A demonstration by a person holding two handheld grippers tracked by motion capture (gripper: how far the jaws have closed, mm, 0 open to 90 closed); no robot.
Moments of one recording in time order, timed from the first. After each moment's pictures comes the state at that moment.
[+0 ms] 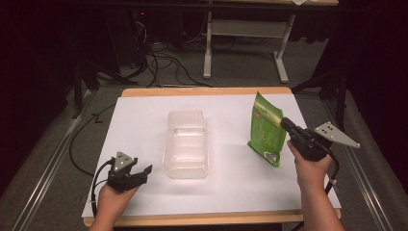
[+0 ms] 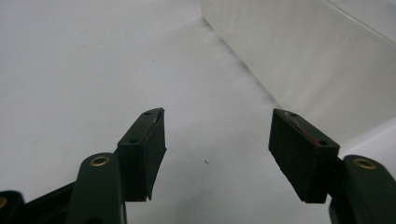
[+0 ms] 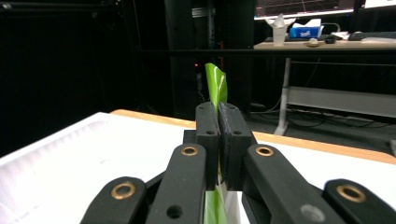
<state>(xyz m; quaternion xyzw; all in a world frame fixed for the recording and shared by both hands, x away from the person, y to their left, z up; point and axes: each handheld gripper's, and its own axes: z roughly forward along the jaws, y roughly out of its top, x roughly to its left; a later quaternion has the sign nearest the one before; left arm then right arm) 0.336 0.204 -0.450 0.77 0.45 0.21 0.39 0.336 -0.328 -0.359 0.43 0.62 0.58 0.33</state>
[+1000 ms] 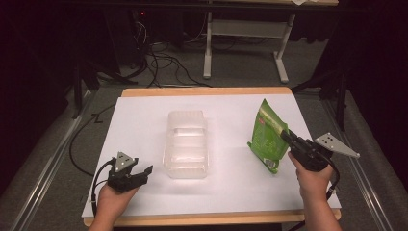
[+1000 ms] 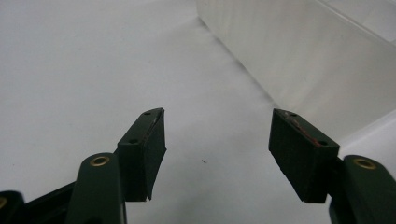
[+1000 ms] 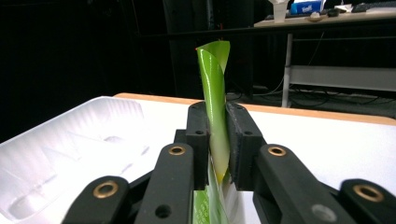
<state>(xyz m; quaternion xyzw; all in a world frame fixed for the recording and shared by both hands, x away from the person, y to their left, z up) 0.335 0.203 -0.449 0.78 0.44 0.21 0.39 0.322 -0.336 -0.383 0.45 0.62 0.57 0.29</state>
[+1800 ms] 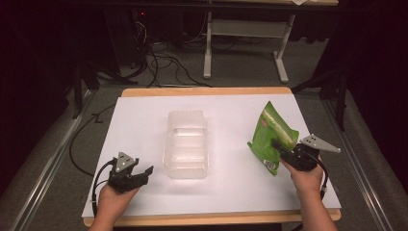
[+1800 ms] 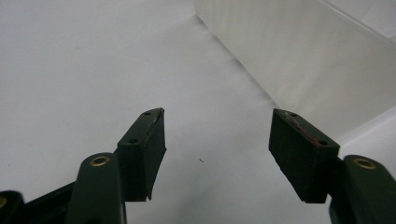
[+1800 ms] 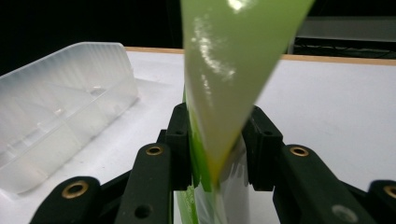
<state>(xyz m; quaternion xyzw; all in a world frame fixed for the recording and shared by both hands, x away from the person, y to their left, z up) 0.334 0.201 -0.450 0.78 0.44 0.21 0.39 0.341 -0.333 -0.419 0.48 0.67 0.51 0.25</state>
